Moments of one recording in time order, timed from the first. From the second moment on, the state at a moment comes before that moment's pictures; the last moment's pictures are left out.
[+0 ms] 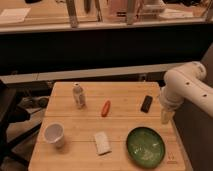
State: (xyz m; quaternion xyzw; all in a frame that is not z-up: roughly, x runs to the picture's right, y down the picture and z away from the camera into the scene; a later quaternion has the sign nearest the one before) arm 0.286 0.105 0.684 -0.28 0.02 0.02 0.96
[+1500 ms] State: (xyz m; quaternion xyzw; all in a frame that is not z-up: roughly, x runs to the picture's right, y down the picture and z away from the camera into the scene) arm 0.181 0.032 0.732 -0.21 0.04 -0.09 0.97
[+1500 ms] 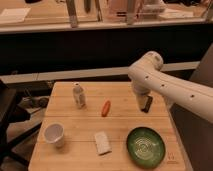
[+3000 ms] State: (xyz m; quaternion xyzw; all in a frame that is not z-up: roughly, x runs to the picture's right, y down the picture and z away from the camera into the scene) arm 0.082 -0.018 0.757 -0.16 0.01 -0.20 0.97
